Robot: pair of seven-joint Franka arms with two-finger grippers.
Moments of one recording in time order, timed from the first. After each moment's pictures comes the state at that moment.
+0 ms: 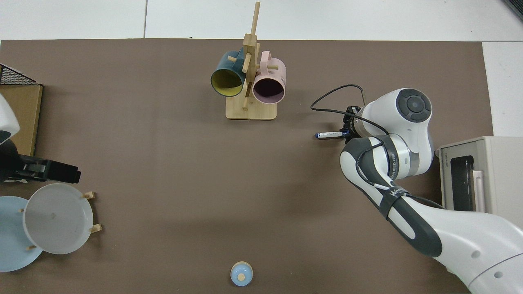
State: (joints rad) left arm -0.05 -0.10 -0.01 -1.62 -0.04 1.43 0.12; right arm 0.10 0.40 0.10 -1.88 0.03 2.34 1.69
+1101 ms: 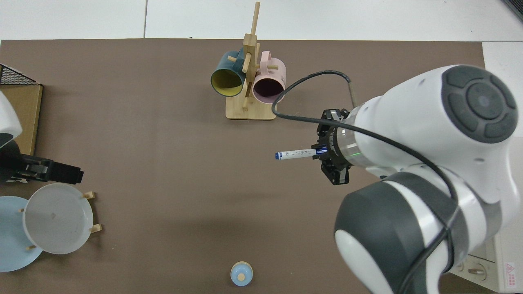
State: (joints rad) left arm -0.05 -0.11 -0.02 -1.62 -0.05 1.45 0.16; right arm 0.30 0.07 0.13 -1.60 0.14 1.77 1.89
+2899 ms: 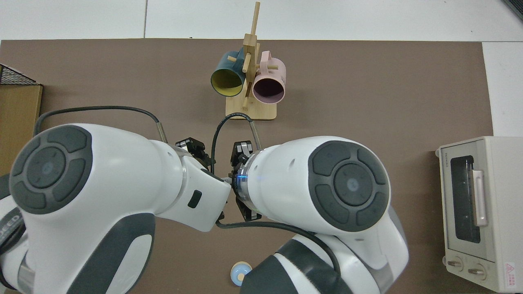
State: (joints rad) left arm -0.41 -0.09 -0.10 -1.78 -0.22 1.79 0.85; right arm 0.52 0.11 0.14 -1.58 0.22 1.93 2.05
